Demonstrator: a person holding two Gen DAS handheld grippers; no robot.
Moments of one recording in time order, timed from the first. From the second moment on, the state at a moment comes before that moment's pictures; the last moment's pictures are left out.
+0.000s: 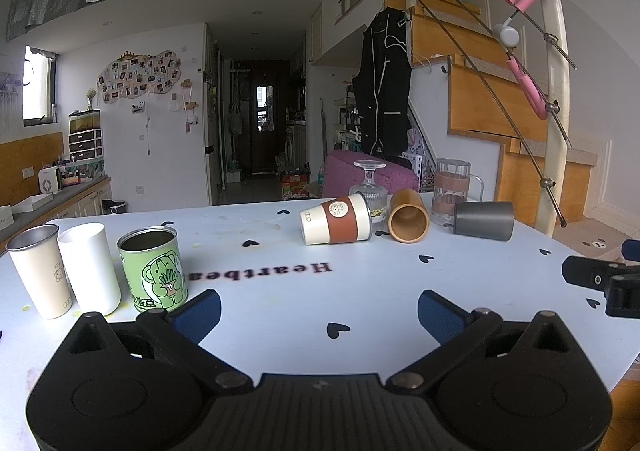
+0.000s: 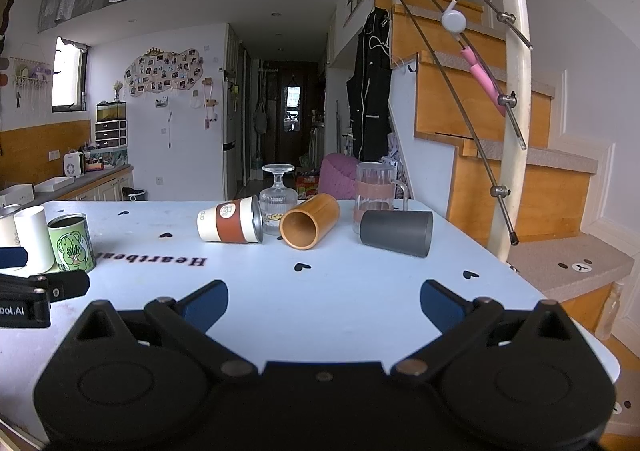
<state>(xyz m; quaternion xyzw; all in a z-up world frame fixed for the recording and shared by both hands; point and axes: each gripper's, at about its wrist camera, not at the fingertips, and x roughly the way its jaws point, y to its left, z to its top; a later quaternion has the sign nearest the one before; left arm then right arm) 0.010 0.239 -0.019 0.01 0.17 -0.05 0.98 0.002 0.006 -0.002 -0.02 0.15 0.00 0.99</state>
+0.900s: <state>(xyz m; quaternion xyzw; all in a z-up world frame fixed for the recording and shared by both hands) 0.009 0.240 -0.020 0.01 0.17 -0.05 0.98 0.008 0.010 -0.006 -0.02 0.15 0.00 0.99</state>
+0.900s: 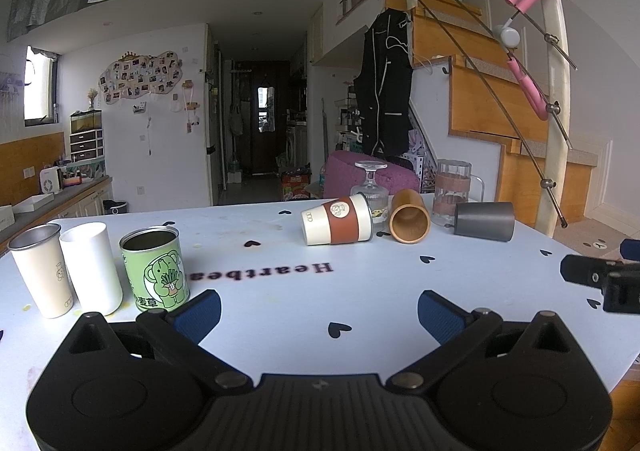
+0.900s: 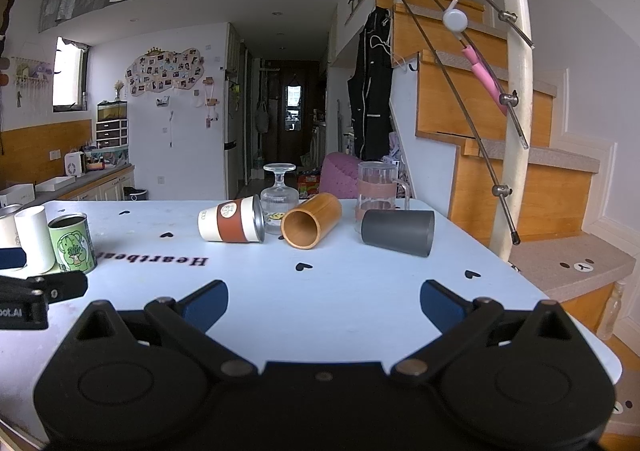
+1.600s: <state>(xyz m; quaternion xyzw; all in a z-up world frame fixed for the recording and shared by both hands) 0.007 0.251 -0.027 0.00 0.18 -0.04 0.98 0.197 -0.041 0.038 -0.06 0.18 -0.02 0.98</state>
